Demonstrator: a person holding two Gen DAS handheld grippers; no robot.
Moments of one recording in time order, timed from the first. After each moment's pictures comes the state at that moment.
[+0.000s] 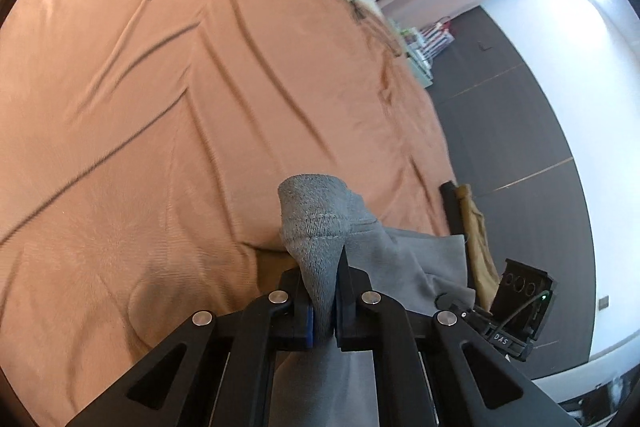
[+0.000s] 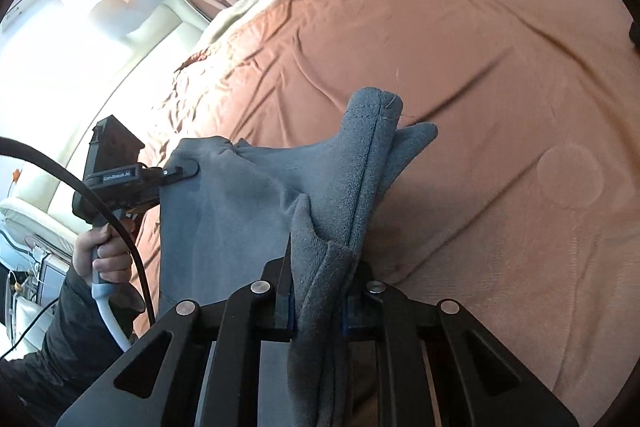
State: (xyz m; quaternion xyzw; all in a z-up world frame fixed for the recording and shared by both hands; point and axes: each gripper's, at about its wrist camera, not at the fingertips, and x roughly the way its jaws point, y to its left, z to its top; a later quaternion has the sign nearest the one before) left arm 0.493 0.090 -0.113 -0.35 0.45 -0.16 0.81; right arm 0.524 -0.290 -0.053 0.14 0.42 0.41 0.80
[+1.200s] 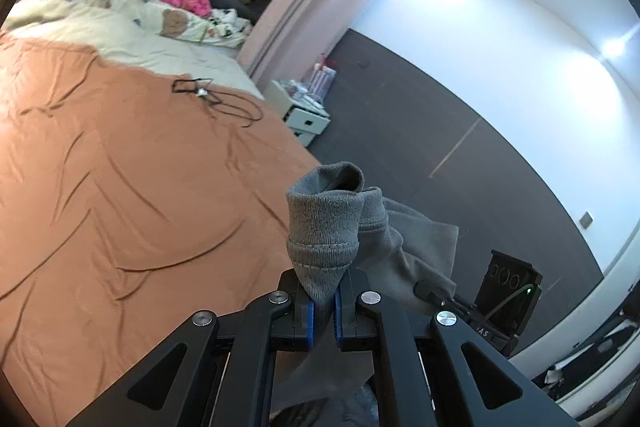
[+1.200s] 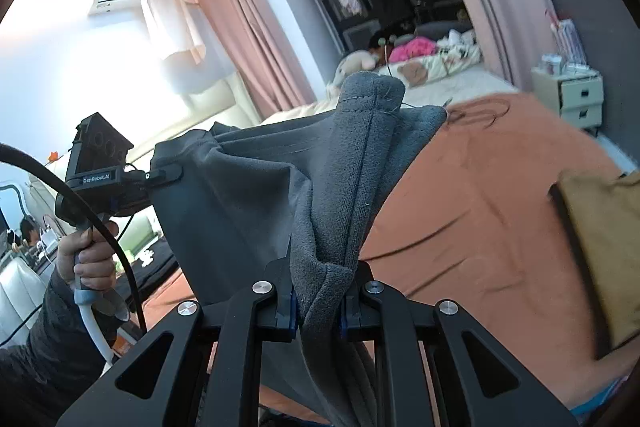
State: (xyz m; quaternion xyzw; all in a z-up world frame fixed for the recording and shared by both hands) left arm 0.349 -0.039 0.107 -0.24 0.29 -0.25 0.89; right arm 0.319 -0.464 0.034 0.12 0.19 0.40 0.89
